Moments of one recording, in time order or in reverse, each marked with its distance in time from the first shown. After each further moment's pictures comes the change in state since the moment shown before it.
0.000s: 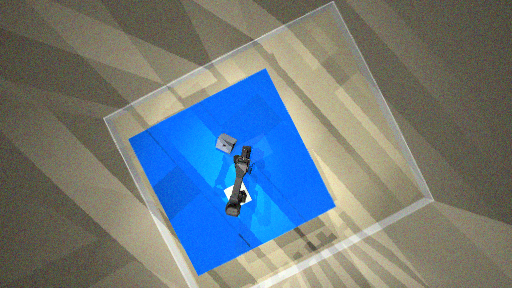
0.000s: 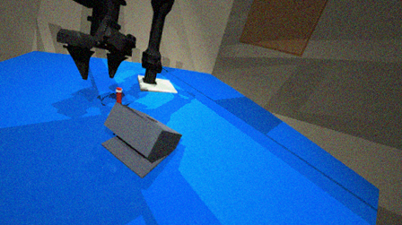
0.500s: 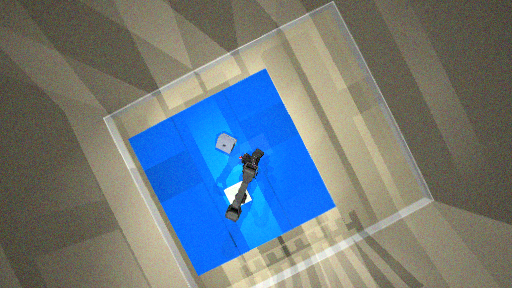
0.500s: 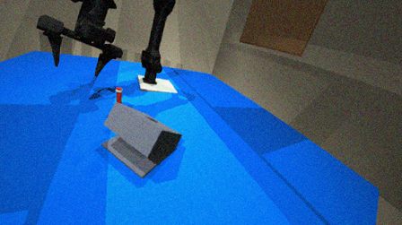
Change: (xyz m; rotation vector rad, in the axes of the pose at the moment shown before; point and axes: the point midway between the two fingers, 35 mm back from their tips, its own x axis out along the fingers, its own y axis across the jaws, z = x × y) arm -0.006 -0.009 -0.056 0.486 -0.013 -0.197
